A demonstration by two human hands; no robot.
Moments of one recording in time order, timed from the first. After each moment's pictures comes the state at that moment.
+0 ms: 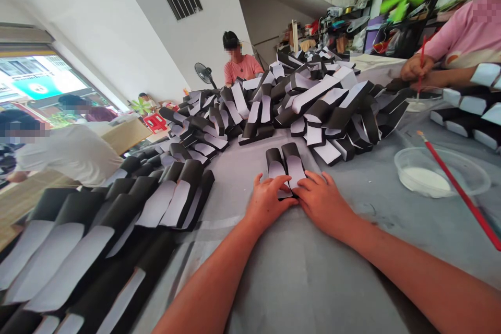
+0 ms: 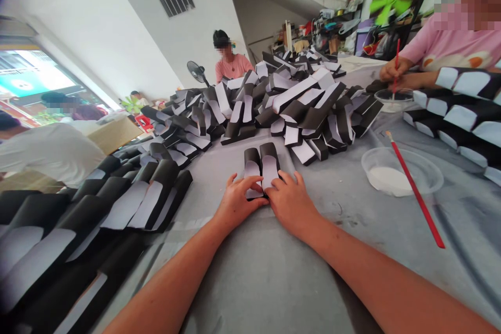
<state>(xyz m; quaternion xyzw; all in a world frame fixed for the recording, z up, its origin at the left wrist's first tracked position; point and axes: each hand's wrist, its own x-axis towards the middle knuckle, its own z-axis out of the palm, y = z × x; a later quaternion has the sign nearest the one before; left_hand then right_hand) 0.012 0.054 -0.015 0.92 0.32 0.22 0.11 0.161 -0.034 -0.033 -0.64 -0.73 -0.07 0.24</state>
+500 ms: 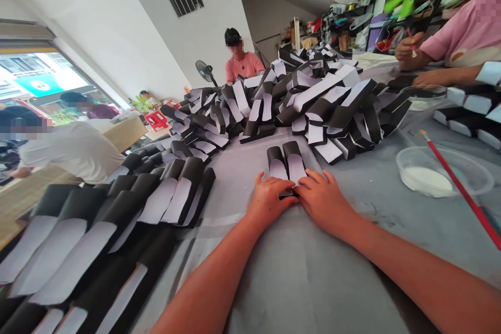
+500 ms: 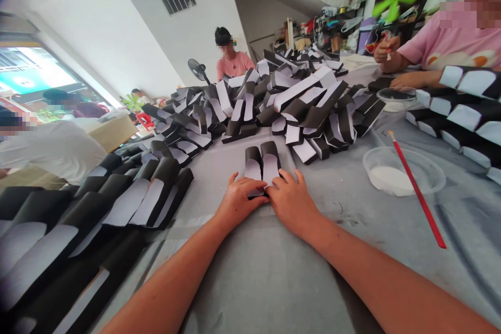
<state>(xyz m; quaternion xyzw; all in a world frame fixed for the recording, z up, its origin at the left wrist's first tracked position) 0.014 0.051 -0.010 0.92 0.32 0.19 0.11 0.160 -0.035 -0.030 -0.64 -0.73 -0.06 0.22</state>
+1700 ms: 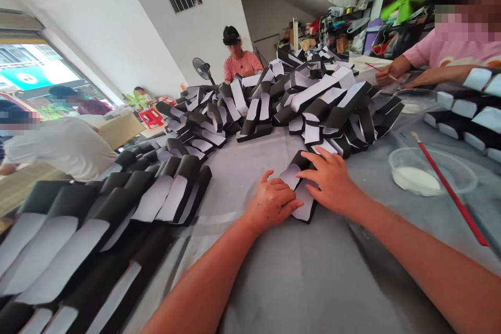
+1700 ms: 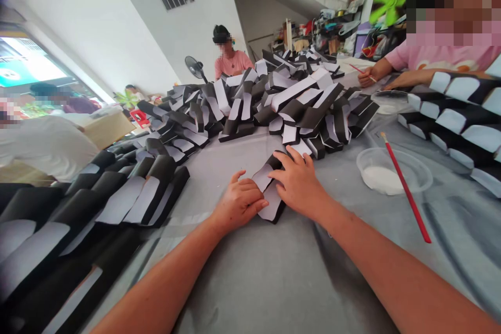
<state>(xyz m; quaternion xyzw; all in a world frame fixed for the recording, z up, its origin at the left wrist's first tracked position) 0.011 0.041 0.000 0.97 0.14 0.19 0.03 0.193 -0.033 -0.007 -0.65 -0.71 -0.10 0.27</state>
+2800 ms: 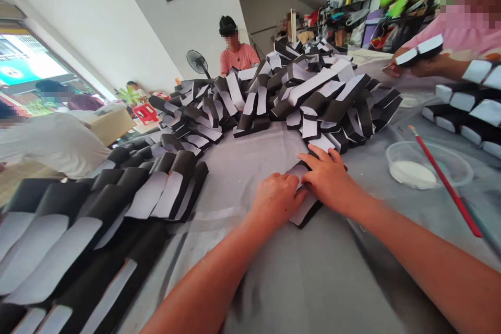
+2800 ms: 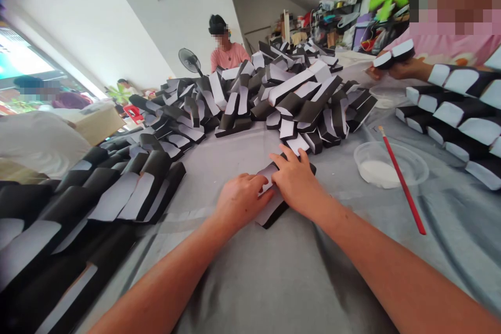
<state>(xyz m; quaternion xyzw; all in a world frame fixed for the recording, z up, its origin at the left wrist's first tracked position) 0.039 0.018 0.010 0.94 0.31 0.12 -0.04 0.190 -0.037 -0.004 -0.64 -0.74 -0.12 0.18</state>
